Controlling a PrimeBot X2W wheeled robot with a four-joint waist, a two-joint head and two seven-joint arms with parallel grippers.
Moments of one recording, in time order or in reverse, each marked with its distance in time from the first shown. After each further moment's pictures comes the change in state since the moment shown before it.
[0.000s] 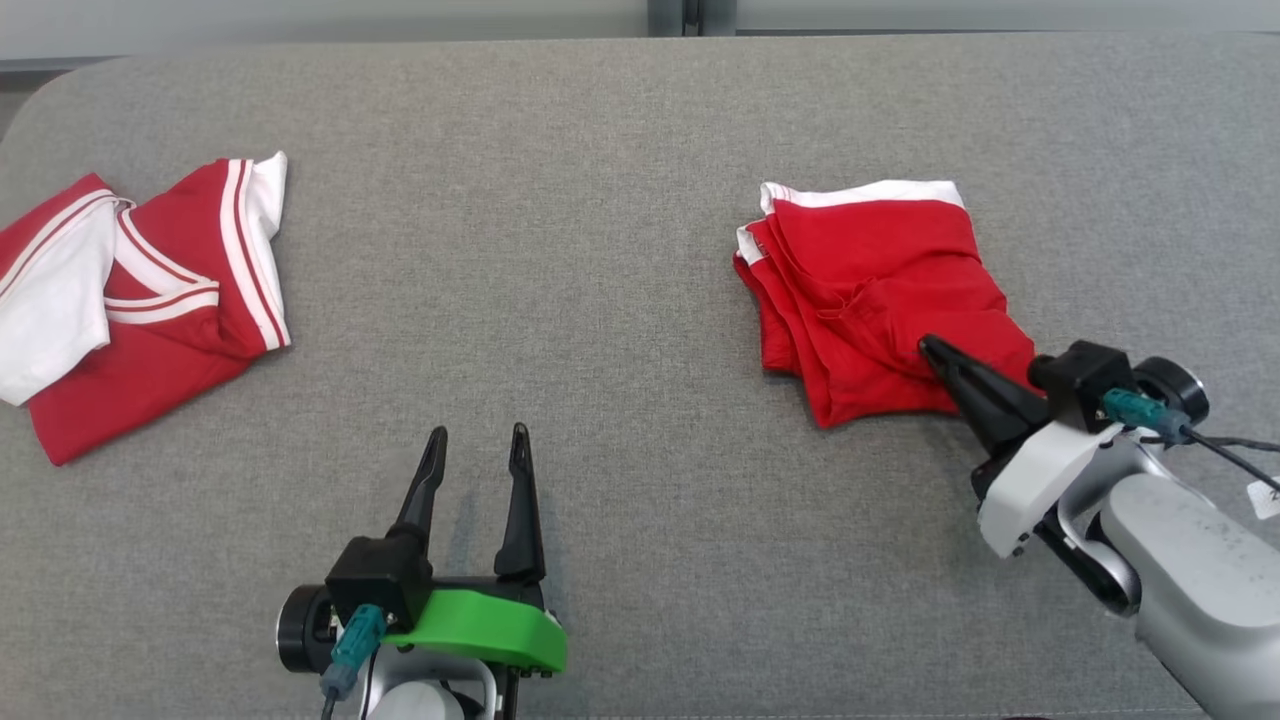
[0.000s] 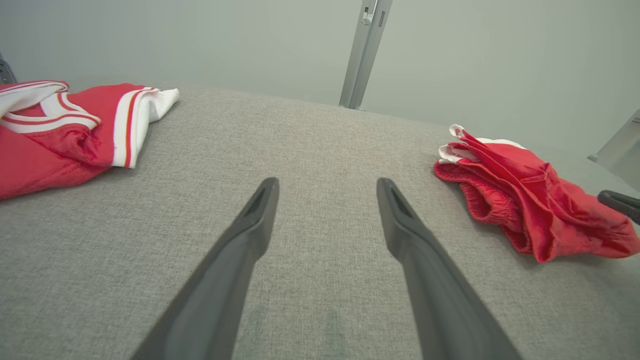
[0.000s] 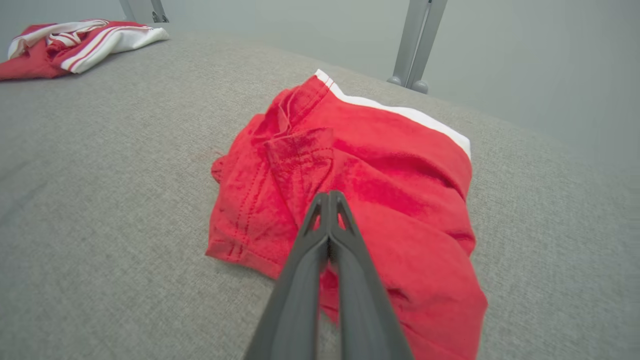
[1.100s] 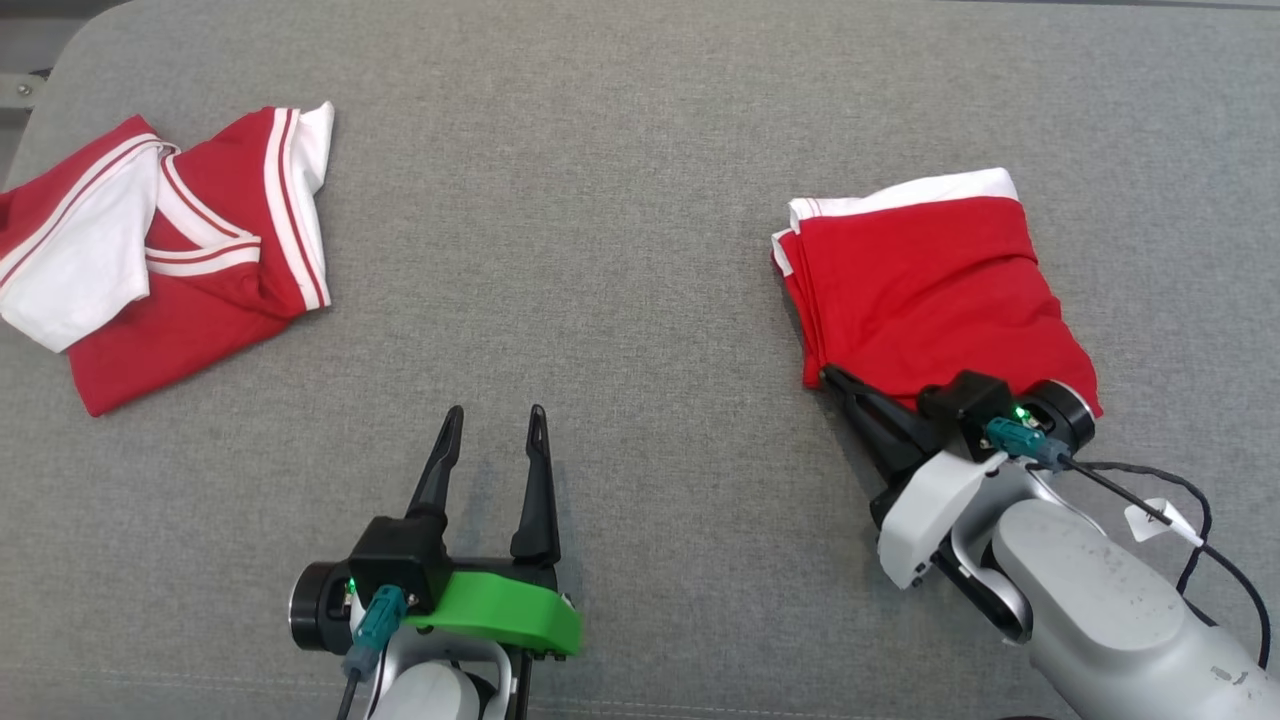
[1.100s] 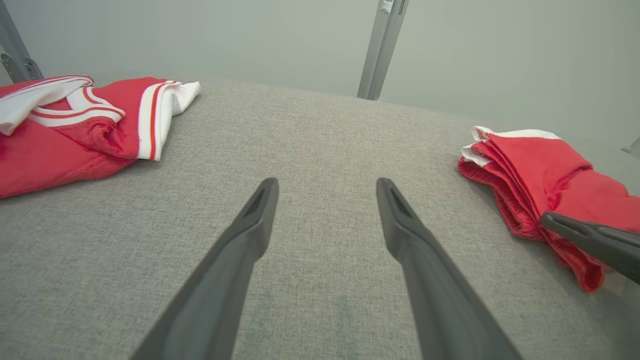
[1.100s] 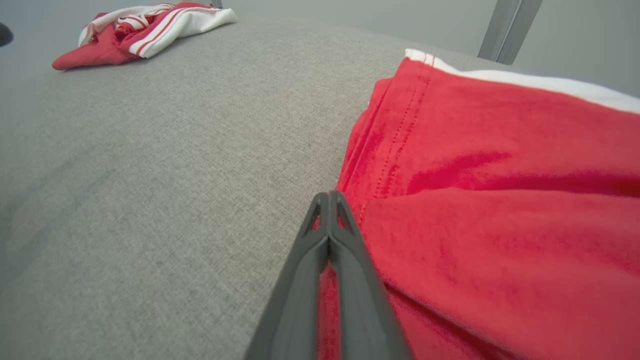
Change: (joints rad) left arm -0.049 0.000 -0.041 0.016 0.014 0.024 0.000; right arm -0.017 0.169 -0.020 0.085 -0.107 0.000 0.000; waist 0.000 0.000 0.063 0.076
